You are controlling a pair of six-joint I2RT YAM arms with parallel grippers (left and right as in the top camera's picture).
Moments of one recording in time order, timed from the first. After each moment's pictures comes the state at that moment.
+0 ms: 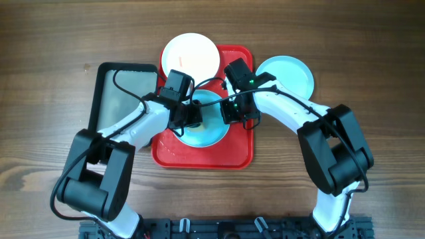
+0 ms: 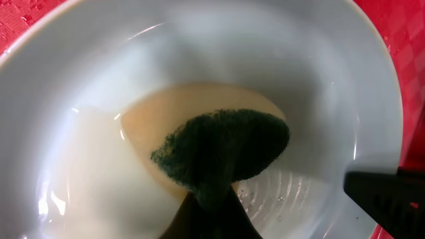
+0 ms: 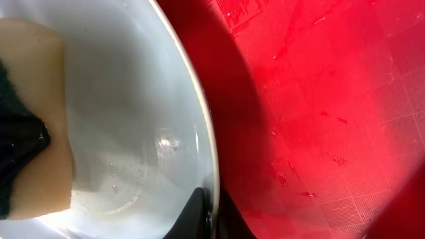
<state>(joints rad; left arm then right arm) -0.38 1.79 0.97 -0.42 0.23 -0.52 0.53 2.01 1.30 -0.69 -0.26 0.32</state>
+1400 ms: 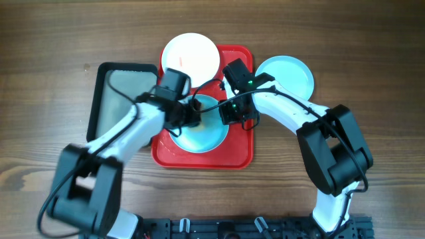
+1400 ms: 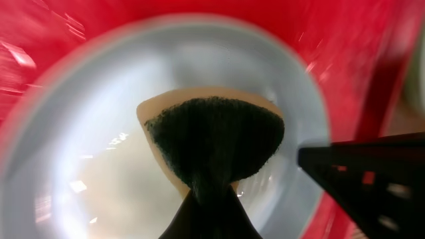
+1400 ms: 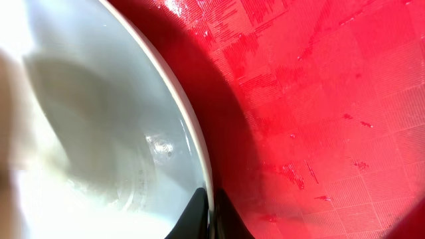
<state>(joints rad) -0.35 1.67 0.98 -0.51 0.27 -0.54 0.53 2.01 1.30 -0.68 -0.27 0.31</state>
